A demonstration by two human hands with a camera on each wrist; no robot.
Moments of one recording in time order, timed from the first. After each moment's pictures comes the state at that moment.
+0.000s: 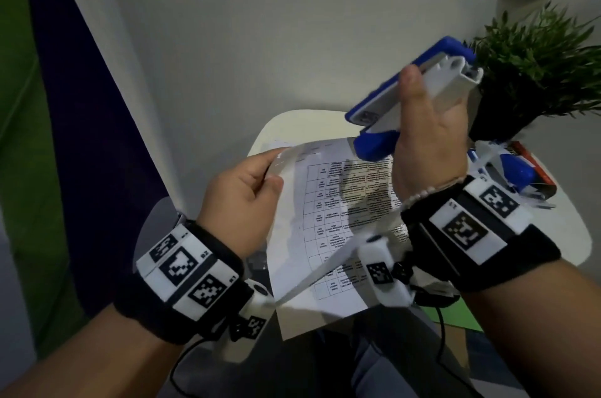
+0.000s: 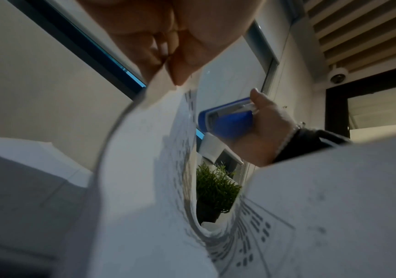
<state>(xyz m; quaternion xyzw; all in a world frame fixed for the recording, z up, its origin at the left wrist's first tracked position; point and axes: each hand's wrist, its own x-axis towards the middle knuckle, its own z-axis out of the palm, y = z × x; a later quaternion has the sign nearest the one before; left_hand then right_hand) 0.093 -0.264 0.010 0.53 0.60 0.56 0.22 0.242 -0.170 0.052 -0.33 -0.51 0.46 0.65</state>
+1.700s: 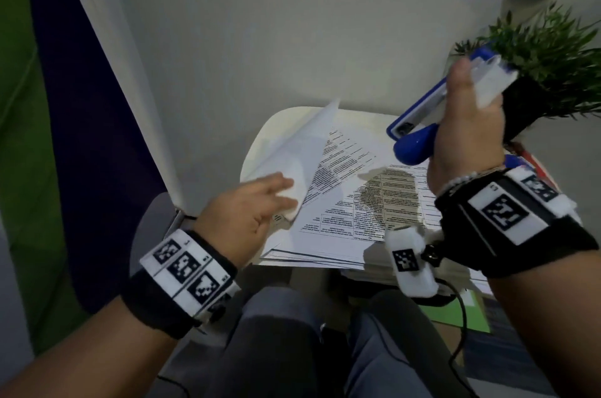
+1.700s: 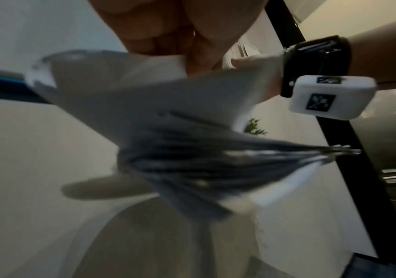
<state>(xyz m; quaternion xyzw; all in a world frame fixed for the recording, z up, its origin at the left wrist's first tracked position) 0.057 -0.263 -0.034 0.74 0.58 0.33 -0.10 0.265 -0.139 0.050 -0.44 -0.43 0.44 0.65</state>
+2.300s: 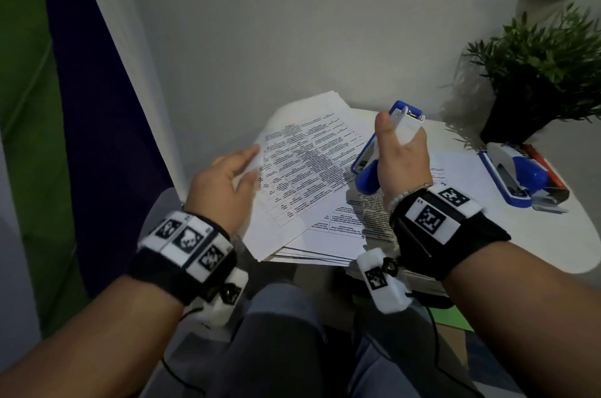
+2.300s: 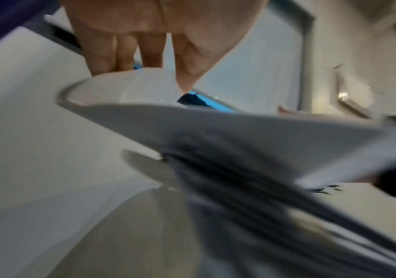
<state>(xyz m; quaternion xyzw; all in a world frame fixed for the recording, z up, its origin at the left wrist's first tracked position) 0.038 -0.250 -0.029 0.49 0.75 0.44 0.07 0.226 -0.144 -0.001 -0.51 -0.51 0.45 0.52</state>
